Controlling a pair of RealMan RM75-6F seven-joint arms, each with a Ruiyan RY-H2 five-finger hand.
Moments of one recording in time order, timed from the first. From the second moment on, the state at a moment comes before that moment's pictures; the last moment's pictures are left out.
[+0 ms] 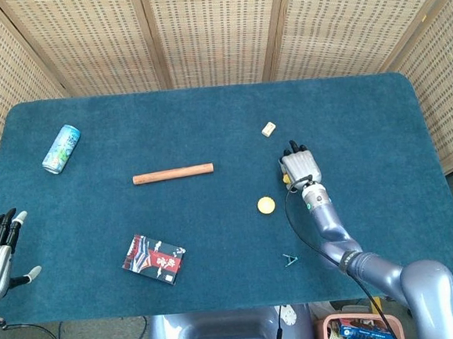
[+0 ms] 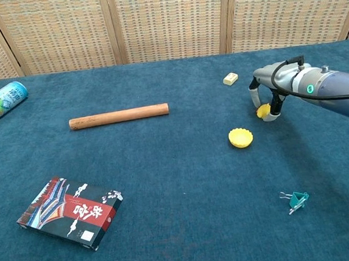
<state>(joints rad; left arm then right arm) -0.12 -1.15 -0.05 -1.57 1.42 1.41 0.13 0.90 -1.80 0.26 -0.85 -0.87 0.75 -0.53</state>
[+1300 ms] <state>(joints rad) -0.10 -1.13 -0.03 -1.60 1.49 1.48 0.10 0.87 -1.69 0.22 -1.46 -0.90 1.07 -0.85</state>
